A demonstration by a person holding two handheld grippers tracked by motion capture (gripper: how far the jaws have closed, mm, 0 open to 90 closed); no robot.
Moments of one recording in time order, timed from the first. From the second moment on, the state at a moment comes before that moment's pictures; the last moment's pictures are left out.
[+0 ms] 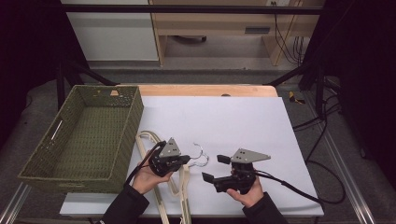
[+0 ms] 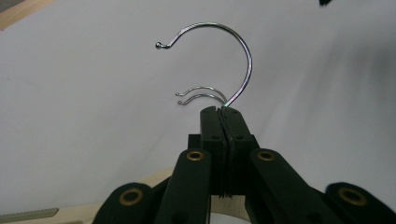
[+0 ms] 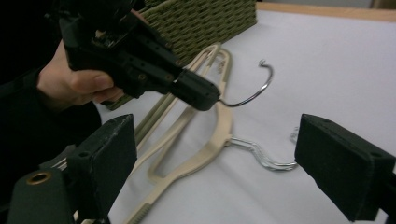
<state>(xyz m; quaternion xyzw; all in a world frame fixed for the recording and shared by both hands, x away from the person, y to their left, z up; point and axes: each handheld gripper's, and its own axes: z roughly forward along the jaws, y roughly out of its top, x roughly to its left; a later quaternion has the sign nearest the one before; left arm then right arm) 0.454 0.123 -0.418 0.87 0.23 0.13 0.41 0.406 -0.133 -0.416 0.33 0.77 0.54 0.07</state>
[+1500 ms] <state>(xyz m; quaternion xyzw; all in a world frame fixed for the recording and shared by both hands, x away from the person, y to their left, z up) 0.447 0.141 -0.393 0.84 0.24 0.13 0.47 0.437 -0.055 -0.448 0.43 0.75 0.50 -0.11</state>
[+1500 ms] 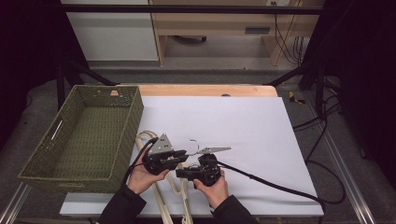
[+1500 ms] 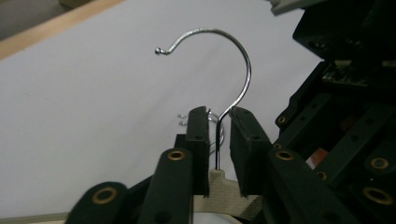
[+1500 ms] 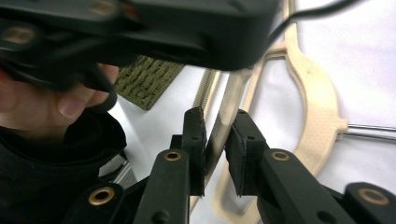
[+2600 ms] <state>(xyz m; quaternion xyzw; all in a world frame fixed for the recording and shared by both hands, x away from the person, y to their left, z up) 0.425 0.158 -0.374 0.86 0.21 0.09 0.47 0.425 -0.125 -0.386 0.26 0.83 0.49 -0.08</state>
